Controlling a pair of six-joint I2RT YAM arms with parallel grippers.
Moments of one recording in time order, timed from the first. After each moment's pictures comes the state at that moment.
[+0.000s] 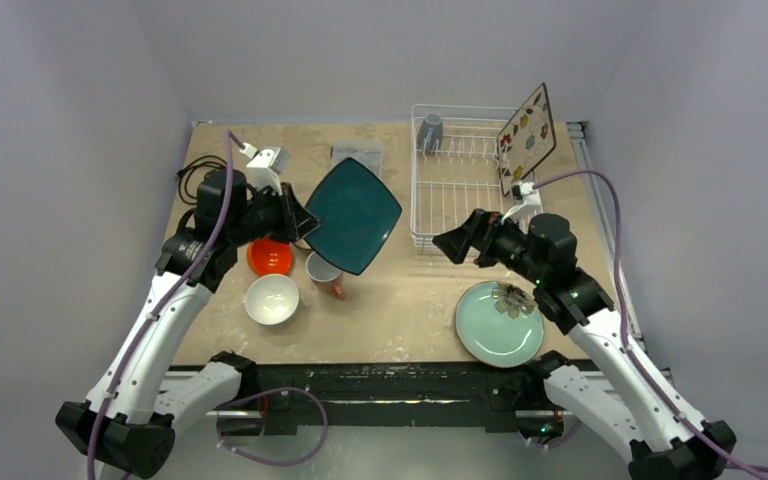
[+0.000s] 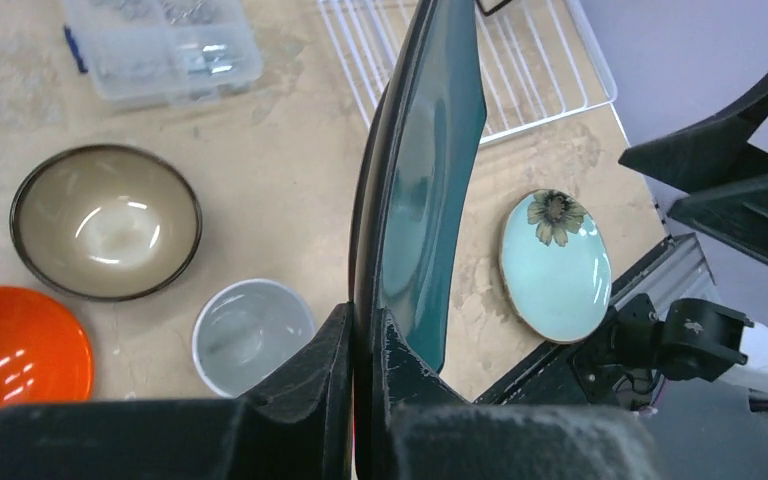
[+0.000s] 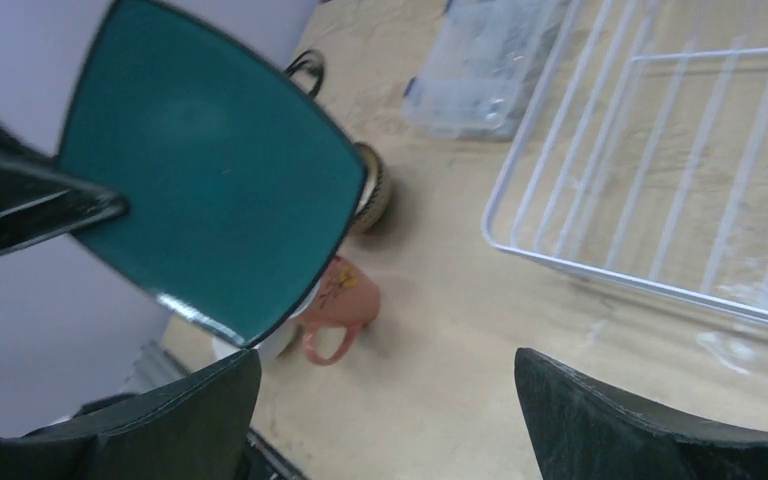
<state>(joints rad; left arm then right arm) -0.35 0.97 1.13 -0.59 0.36 -0.36 0.44 0.75 0.78 -0.31 -0.19 0.60</state>
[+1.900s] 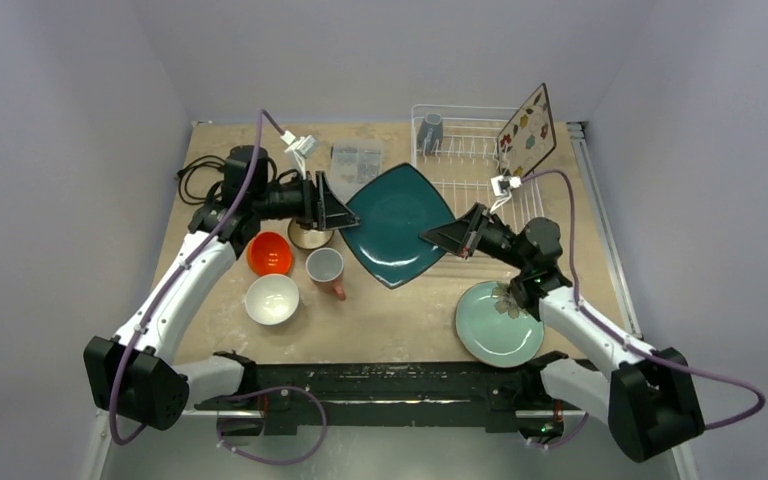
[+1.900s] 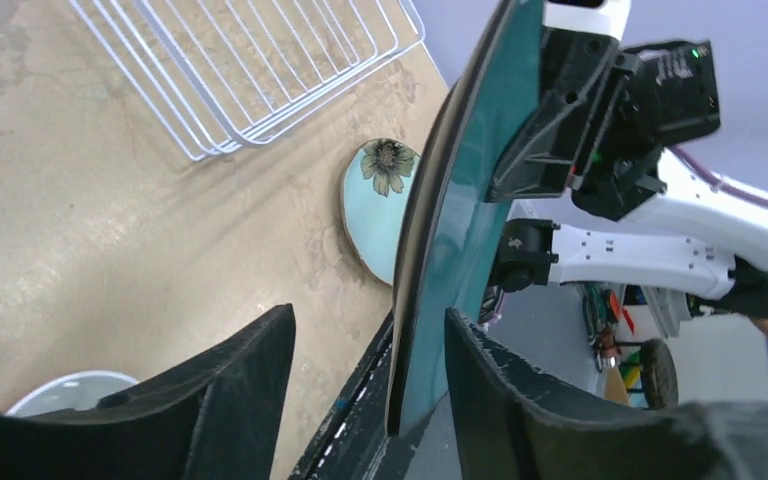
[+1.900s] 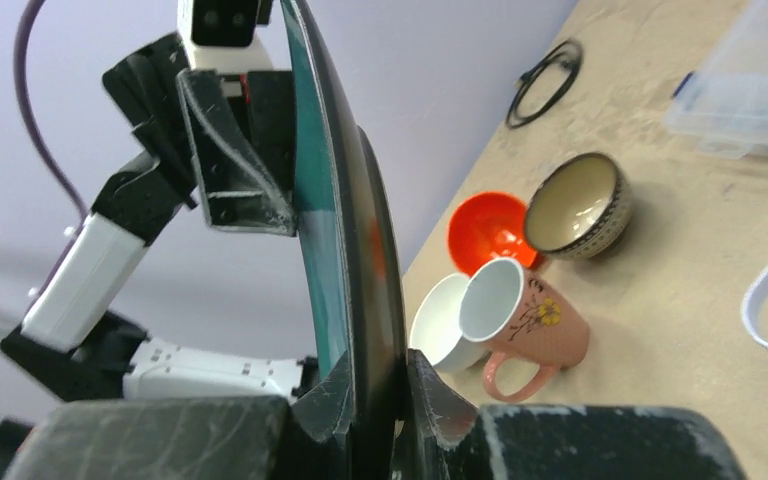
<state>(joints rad) -0.29 1.22 1.10 -0.36 0.87 -0.48 0.34 1.10 0.50 0.75 -0.77 1.08</state>
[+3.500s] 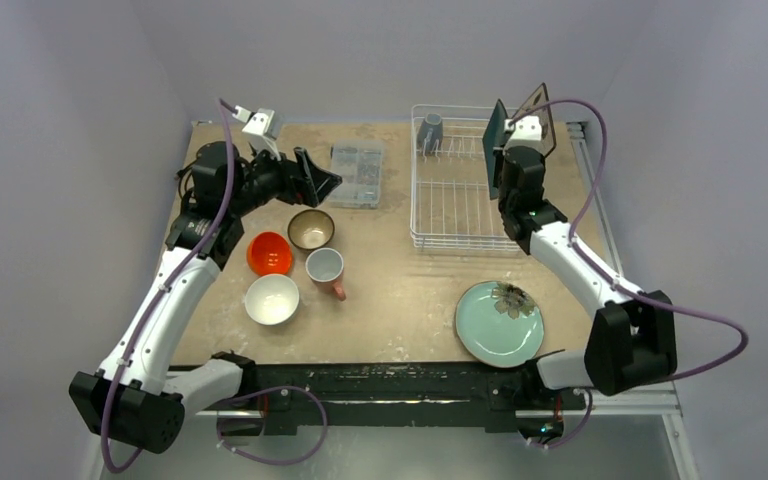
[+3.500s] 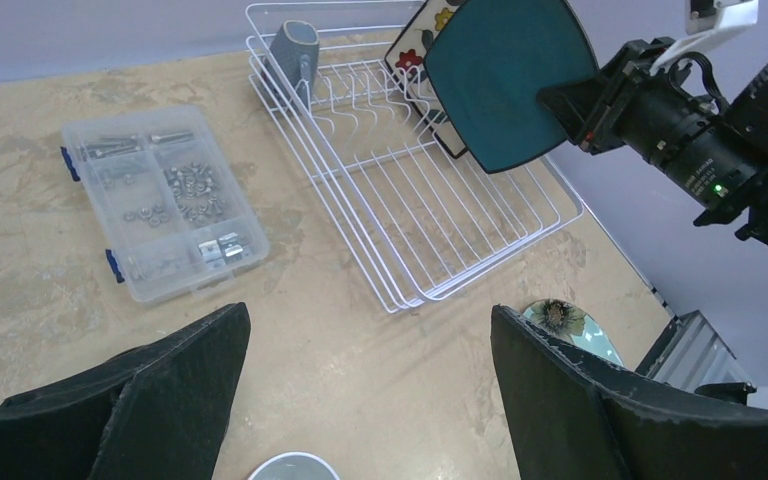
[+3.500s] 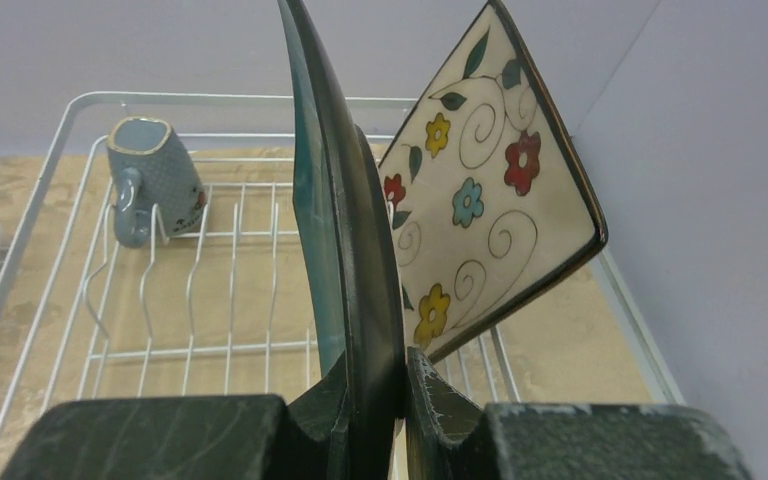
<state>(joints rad) -0.26 1.10 1.15 -0.25 0.44 -0.32 0.29 1.34 0.98 0.12 0.49 0.02</state>
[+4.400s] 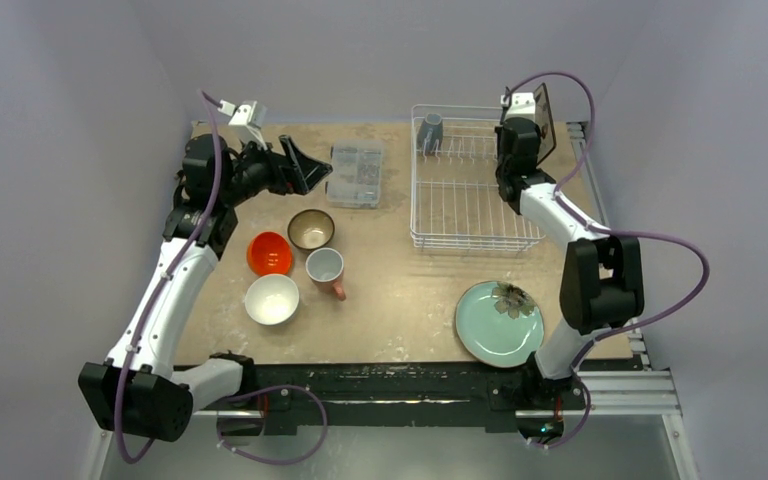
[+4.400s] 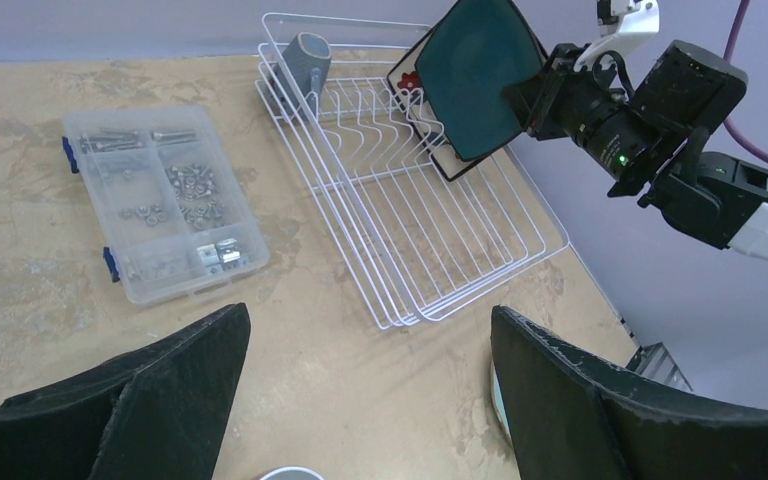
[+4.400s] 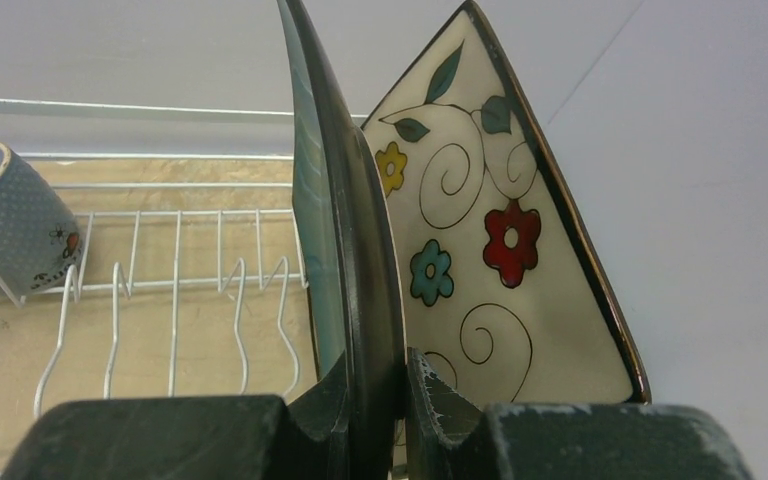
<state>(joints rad) -0.16 1.14 1.15 -0.19 0.53 -0.41 0.18 1.70 1.25 0.17 0.50 -0.10</state>
